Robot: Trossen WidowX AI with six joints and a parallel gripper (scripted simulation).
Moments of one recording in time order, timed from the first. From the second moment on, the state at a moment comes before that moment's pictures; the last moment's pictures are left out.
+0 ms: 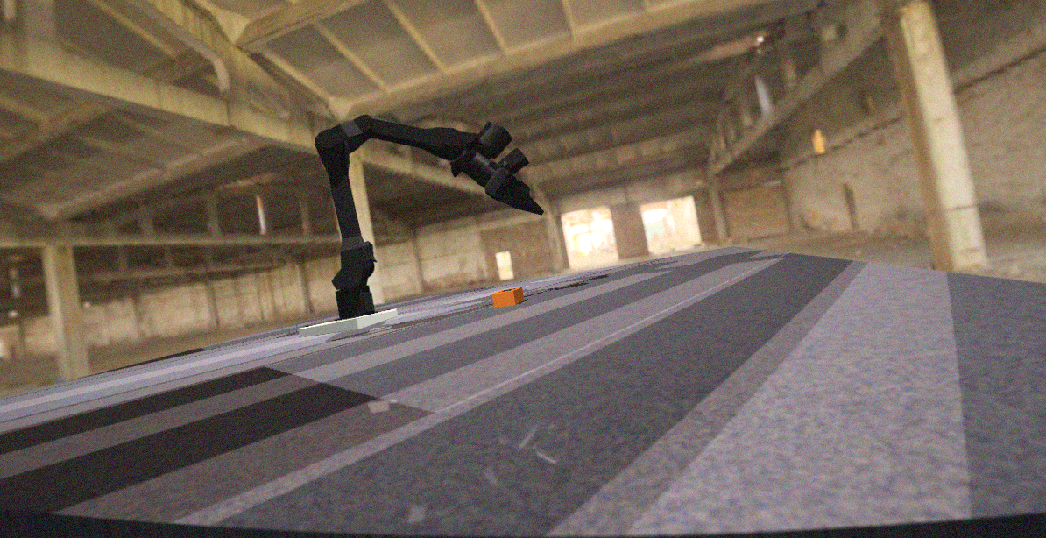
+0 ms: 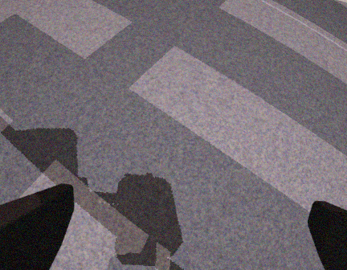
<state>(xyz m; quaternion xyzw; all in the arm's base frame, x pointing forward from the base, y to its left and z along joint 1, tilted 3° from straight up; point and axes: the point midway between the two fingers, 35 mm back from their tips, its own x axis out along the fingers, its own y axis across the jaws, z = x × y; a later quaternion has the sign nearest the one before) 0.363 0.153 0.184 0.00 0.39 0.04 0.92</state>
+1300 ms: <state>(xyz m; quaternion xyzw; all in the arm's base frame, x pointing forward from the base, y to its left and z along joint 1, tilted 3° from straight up) 0.339 0.006 0.058 0.00 0.71 0.02 0.71</state>
